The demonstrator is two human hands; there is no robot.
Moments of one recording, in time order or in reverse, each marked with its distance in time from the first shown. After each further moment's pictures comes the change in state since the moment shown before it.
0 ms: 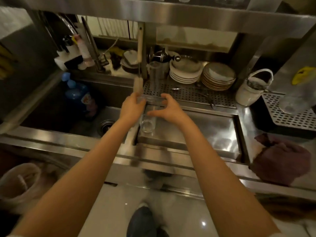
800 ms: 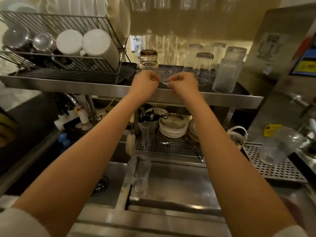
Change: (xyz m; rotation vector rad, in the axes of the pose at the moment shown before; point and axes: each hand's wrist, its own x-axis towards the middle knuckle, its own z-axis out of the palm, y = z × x) left_hand 0.085 0.223 -0.084 -0.001 0.090 0.483; right_hand 0.039 -0.192 -0.145 -0.006 0.519 -0.305
